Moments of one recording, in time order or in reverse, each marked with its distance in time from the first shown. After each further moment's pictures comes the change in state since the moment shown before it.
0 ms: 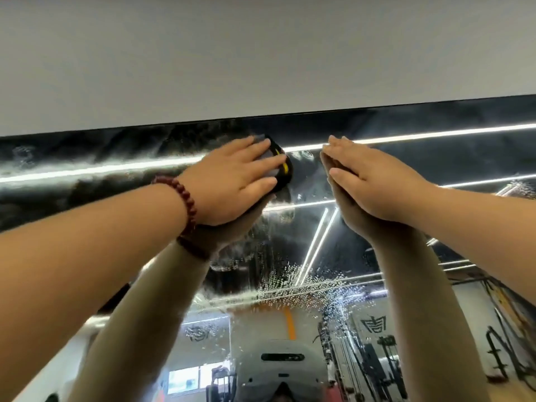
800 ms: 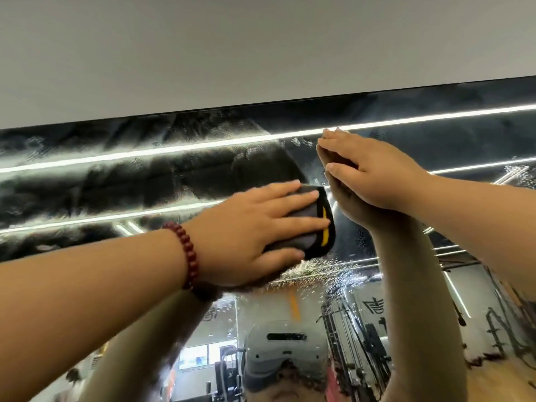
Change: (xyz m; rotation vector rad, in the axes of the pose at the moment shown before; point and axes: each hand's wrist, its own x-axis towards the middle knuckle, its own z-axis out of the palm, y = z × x) left_hand -0.056 0.048 0.015 -0.038 -0.008 0.362; right_hand -0.011 -0.004 -0.005 0.016 -0.007 -0.038
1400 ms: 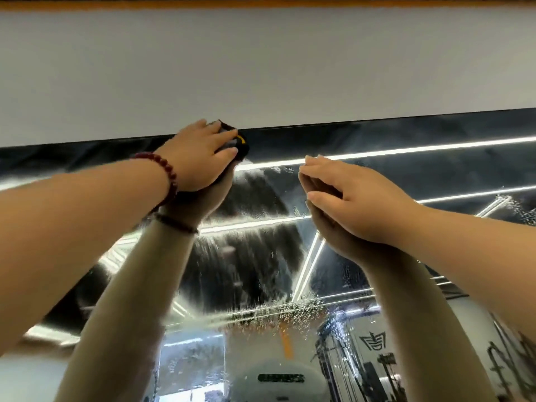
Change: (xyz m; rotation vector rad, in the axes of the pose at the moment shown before) left_hand 0.071 -0.106 -0.033 0.015 0.131 -0.606; right_hand 0.003 0.009 0.004 0.020 0.045 -0.033
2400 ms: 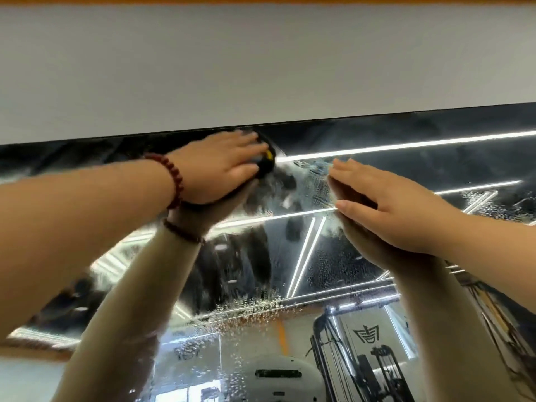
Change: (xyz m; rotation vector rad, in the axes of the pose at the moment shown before) left_hand 0.005 0.052 0.006 0.048 -0.074 0.284; right_hand -0.043 0.057 -0.024 -0.091 -0.066 0.061
